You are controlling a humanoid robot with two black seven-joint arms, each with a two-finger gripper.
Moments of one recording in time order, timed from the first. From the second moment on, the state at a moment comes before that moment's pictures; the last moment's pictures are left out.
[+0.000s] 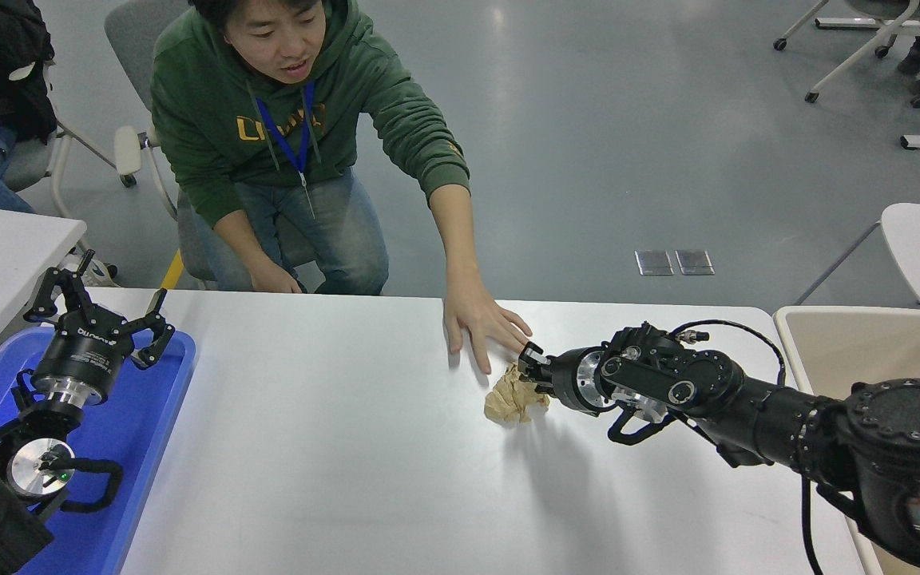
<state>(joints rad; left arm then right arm) -0.56 0.46 -0.57 -0.39 -0.23 -0.70 -0.60 1.04 0.00 -0.18 0.58 -0.43 0.08 -0.20</state>
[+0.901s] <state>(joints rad) -0.56 0.46 -0.57 -0.39 -0.23 -0.70 -0.60 1.13 0.00 -0.19 0.69 -0.40 0.09 -0.21</state>
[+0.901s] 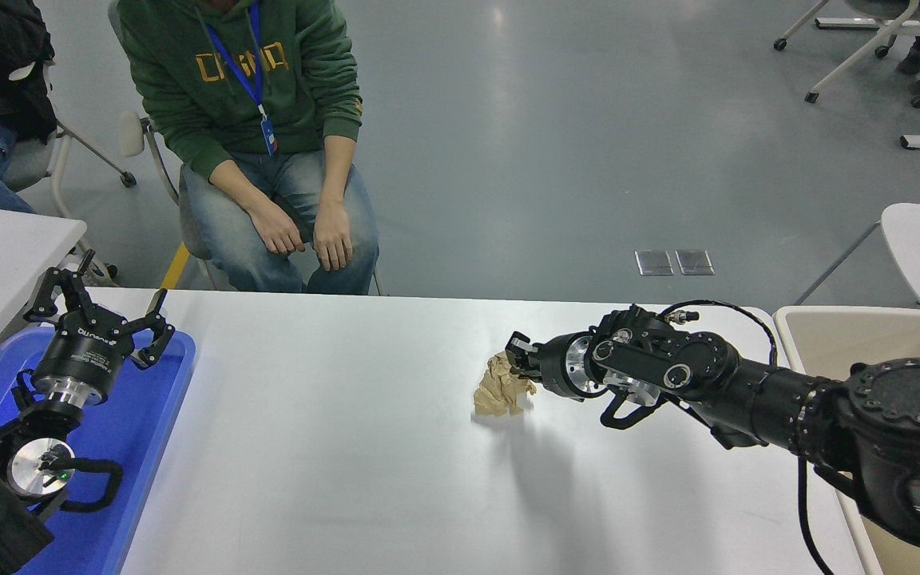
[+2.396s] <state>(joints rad) -0.56 0.46 -0.57 -0.39 -0.23 -0.70 -0.60 1.54 -0.95 -0.24 1.43 -0.29 0.22 -0.23</state>
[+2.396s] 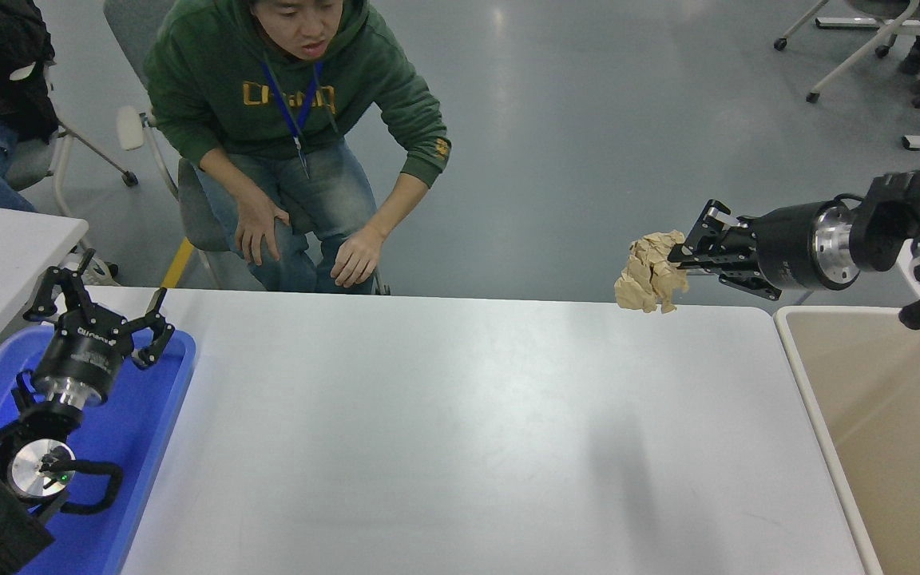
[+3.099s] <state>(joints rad) -0.56 0.46 -0.57 -0.39 -0.23 -0.70 -0.60 1.59 -1.12 -0.24 1.46 -0.29 0.31 -0.24</state>
